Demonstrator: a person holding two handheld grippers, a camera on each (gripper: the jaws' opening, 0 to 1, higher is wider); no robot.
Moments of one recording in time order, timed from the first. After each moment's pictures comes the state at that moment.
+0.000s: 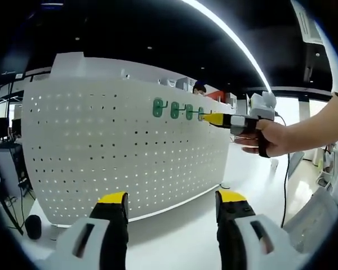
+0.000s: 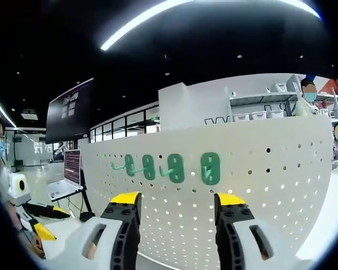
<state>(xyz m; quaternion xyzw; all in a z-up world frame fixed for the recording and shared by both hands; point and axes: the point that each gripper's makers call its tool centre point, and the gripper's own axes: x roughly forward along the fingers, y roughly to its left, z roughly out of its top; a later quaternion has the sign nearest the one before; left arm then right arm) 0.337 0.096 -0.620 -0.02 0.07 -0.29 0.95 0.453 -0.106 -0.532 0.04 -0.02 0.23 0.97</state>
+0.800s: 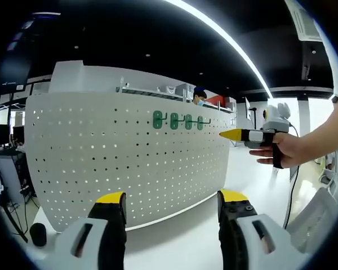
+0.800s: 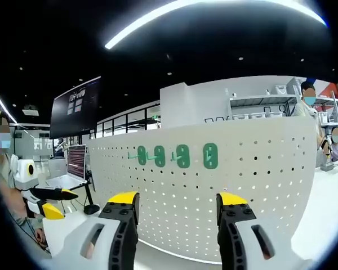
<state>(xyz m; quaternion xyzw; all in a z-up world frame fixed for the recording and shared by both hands) 0.333 0.100 -0.601 -0.01 0.04 -0.29 0.96 0.403 -0.114 -0.544 0.03 -0.02 0.23 0.97</state>
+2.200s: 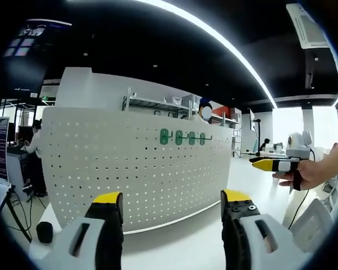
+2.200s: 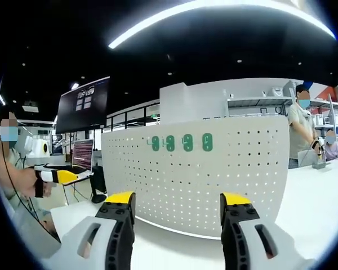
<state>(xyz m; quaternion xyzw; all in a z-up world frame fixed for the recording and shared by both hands) 0.304 0.124 -0.576 -0.03 0.01 -0.27 0.96 0.312 -0.137 -0.569 0.02 -0.01 0.22 0.98</state>
